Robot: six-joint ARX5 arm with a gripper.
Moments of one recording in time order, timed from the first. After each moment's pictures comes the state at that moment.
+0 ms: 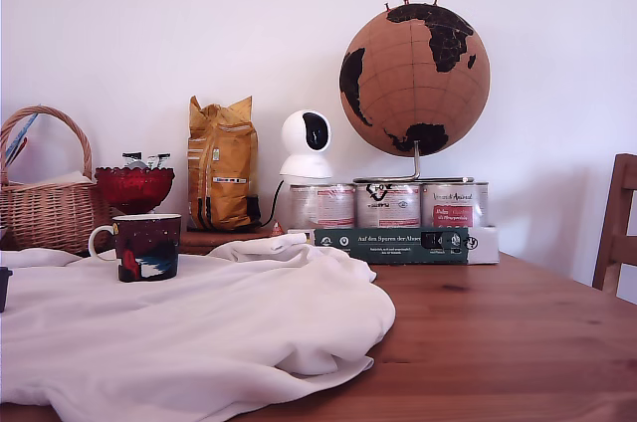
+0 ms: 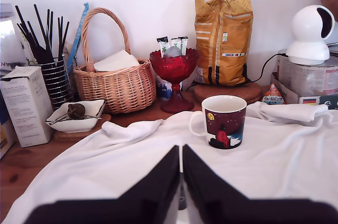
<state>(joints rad) -0.01 0.00 0.01 -0.01 0.00 -0.01</state>
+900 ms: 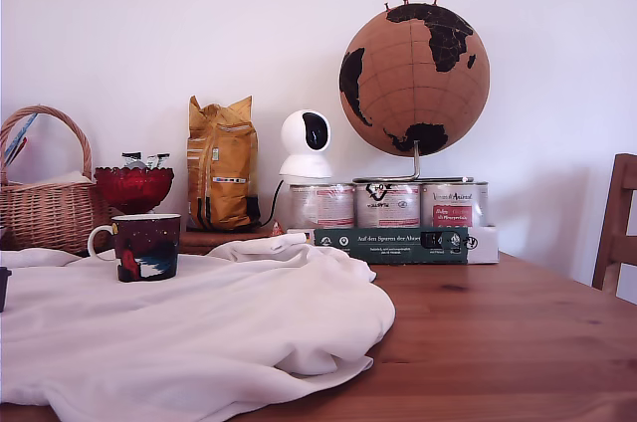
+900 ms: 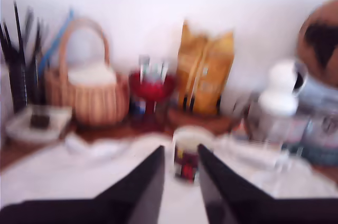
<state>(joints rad) -0.03 0.40 0.21 0.15 0.04 -0.21</state>
